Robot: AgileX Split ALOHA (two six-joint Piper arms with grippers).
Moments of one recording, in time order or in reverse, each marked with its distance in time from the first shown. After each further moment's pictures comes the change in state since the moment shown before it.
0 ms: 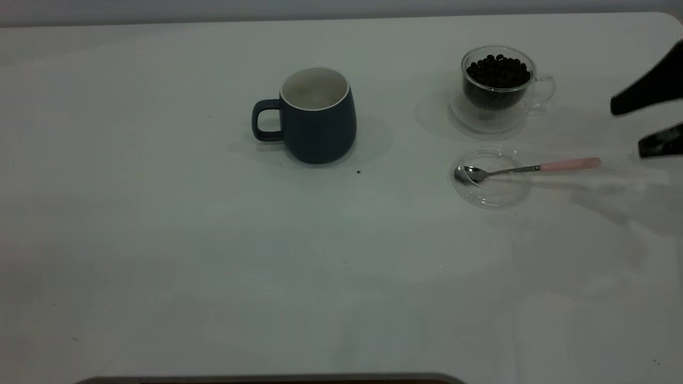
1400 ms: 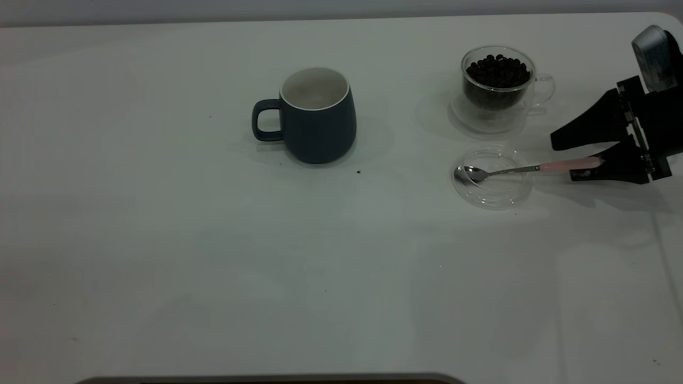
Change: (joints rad) left arm 0.000 0.000 0.000 0.000 0.000 0.001; right arm 0.068 0.345 -0.277 0.075 0.122 -0.208
